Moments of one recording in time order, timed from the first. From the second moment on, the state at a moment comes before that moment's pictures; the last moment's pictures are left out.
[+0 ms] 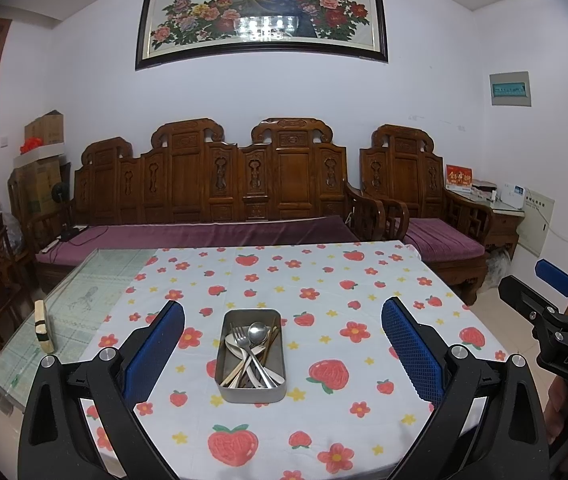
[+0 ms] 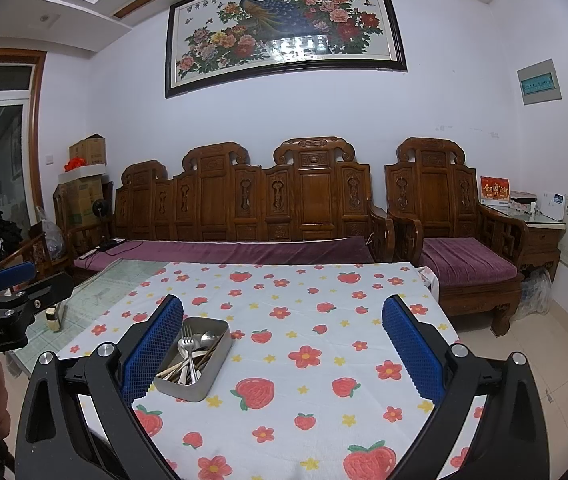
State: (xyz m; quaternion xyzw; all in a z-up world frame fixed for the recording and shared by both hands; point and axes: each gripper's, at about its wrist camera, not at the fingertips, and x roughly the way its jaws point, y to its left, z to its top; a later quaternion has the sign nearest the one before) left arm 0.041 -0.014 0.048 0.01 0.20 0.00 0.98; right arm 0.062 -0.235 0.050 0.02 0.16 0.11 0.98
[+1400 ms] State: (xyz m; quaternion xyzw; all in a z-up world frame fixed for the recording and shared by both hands) left arm 0.040 -0.017 0.048 0.01 0.20 0.00 0.98; right arm 0.063 -0.236 0.049 0.02 0.16 0.11 0.98
